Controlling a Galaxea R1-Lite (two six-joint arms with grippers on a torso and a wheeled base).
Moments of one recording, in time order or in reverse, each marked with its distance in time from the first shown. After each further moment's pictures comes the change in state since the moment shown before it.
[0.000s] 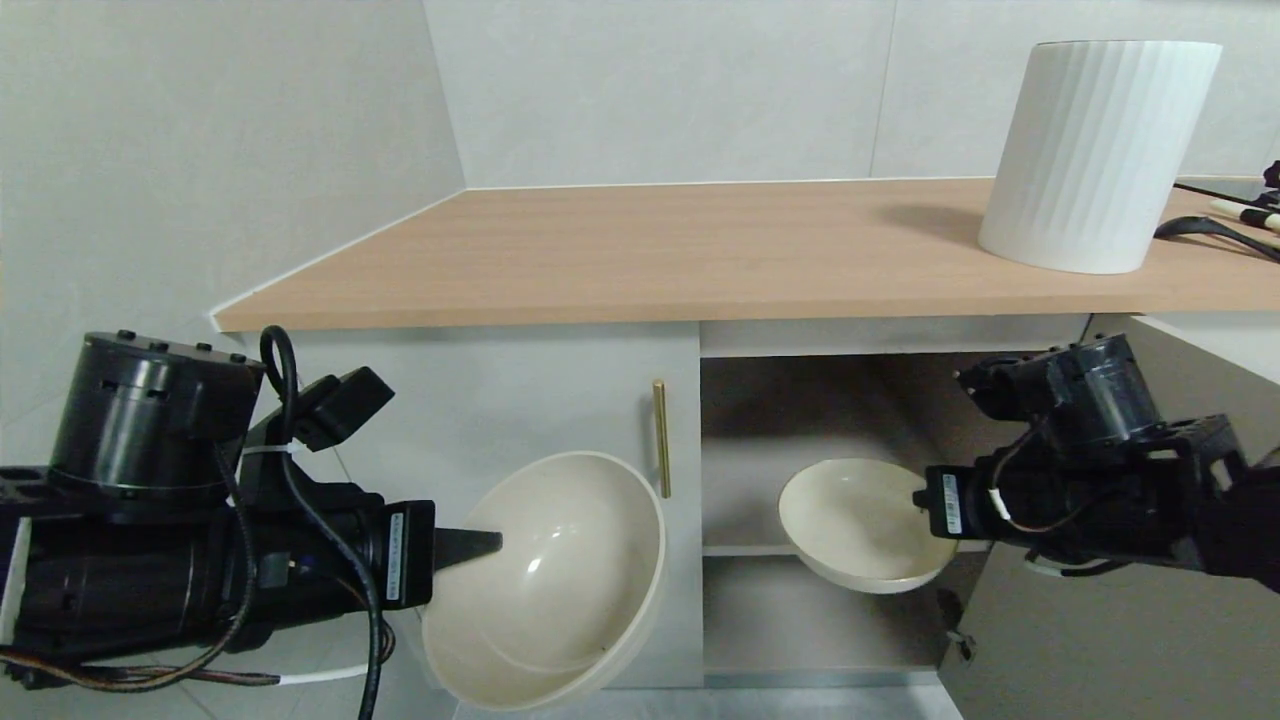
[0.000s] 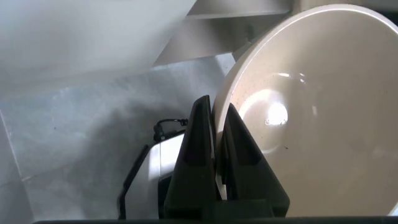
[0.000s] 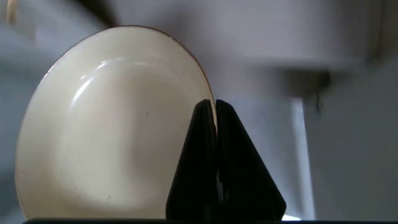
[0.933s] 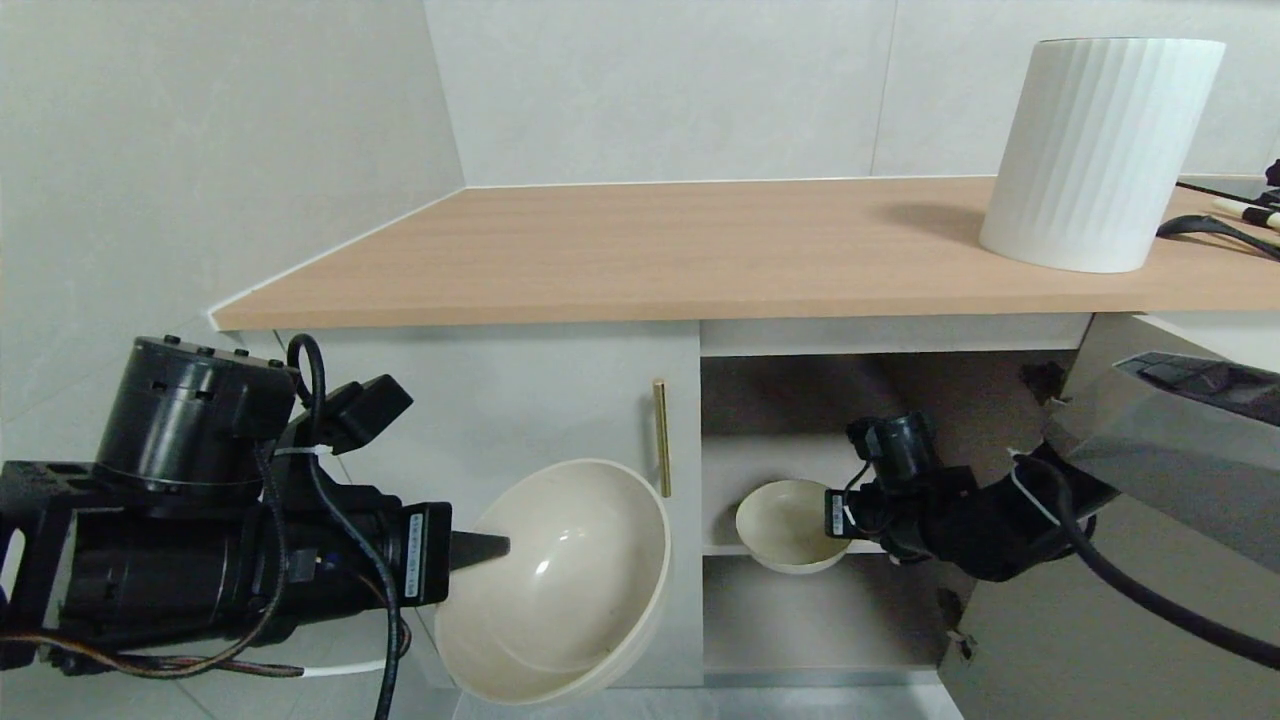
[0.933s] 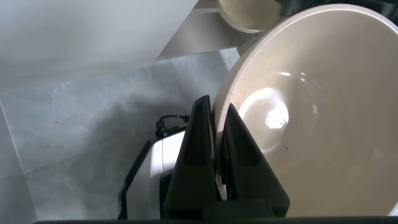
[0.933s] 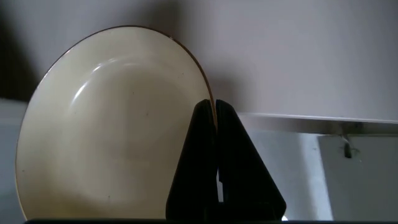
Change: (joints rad) left arm 0.000 0.039 -0.006 0.000 0.002 0.000; right arm -0.055 0.592 -0.225 -0.325 -0.055 -0.007
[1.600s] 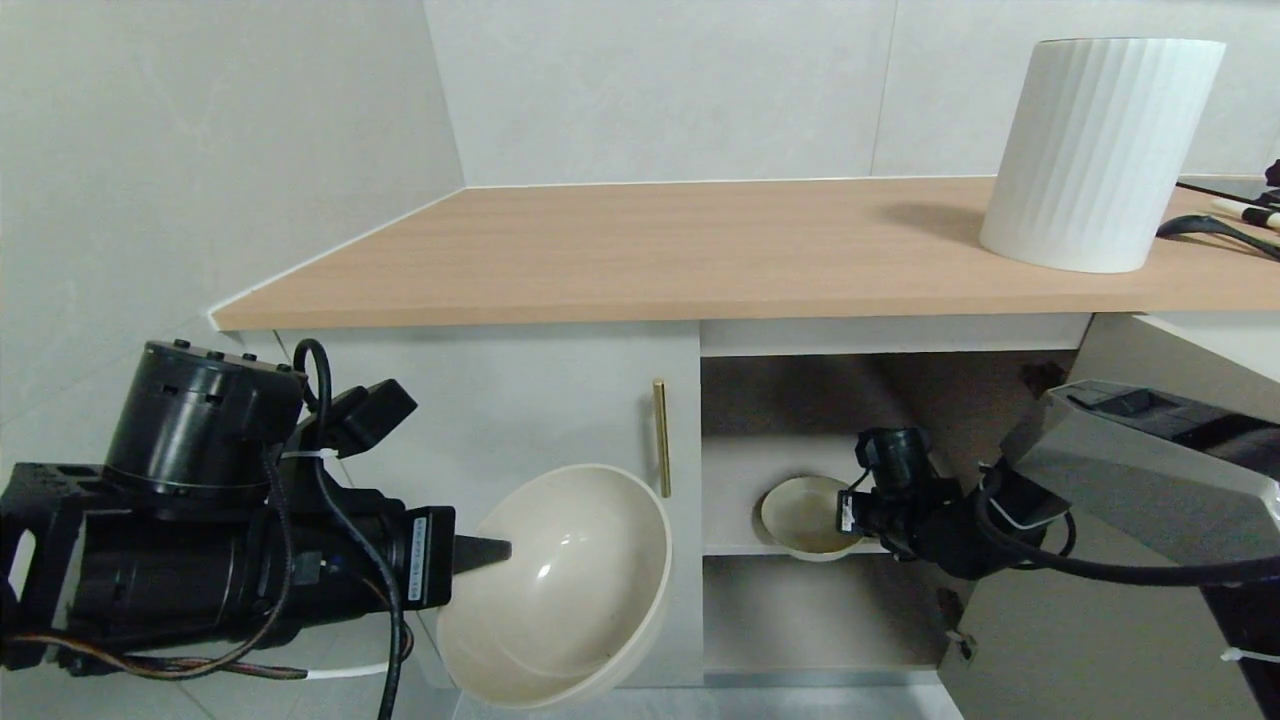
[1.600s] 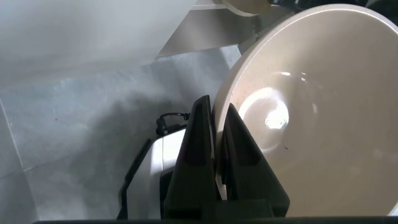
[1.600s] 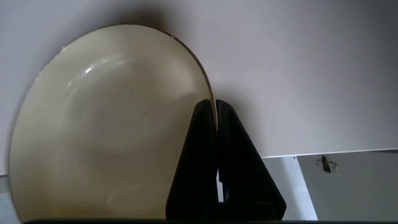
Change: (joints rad) left arm -0.001 0.008 0.003 0.001 0.000 0.000; right arm -0.070 0.163 -0.102 -0.071 -0.099 -0.001
